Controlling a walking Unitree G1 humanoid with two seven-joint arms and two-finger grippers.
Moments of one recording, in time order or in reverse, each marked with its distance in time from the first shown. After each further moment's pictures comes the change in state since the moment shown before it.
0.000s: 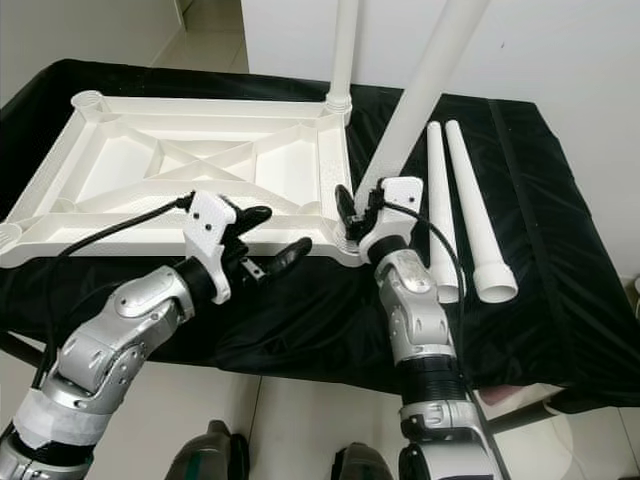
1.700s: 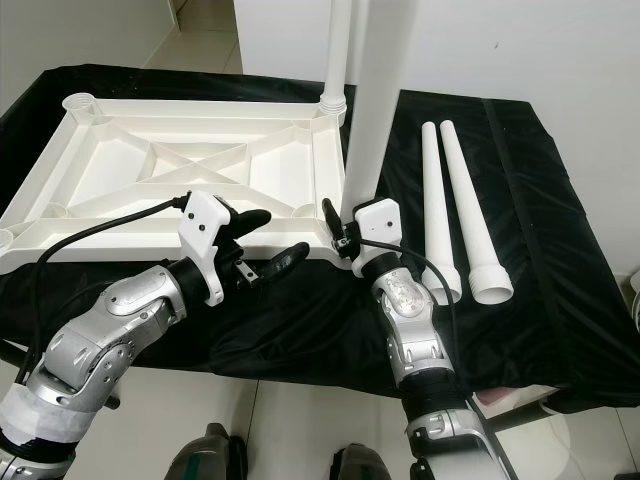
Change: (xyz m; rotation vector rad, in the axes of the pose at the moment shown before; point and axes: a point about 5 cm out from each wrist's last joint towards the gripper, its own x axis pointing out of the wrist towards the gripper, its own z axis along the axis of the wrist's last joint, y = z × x) left arm -0.005 0.001 0.001 -0.018 0.020 -0.053; right arm -0.009 0.011 -0.015 -0.249 -0.088 0.148
